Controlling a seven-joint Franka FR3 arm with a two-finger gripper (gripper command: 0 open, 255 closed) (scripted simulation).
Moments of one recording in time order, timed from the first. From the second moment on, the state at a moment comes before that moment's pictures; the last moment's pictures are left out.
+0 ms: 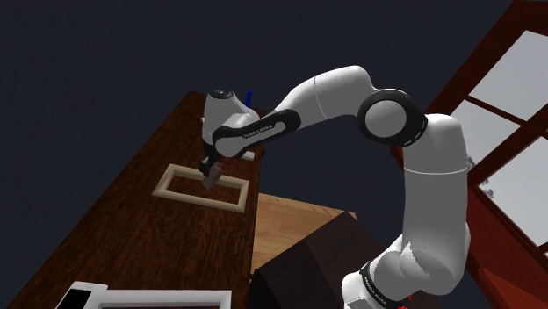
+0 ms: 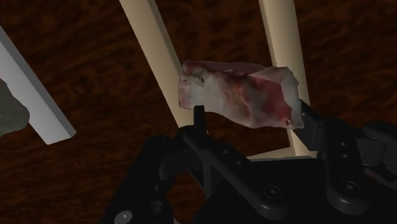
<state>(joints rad) 0.09 0.66 0.31 -1.72 -0.40 2.38 0.01</state>
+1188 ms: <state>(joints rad) 0.10 0.72 0.28 -1.69 -0.43 2.45 0.03</state>
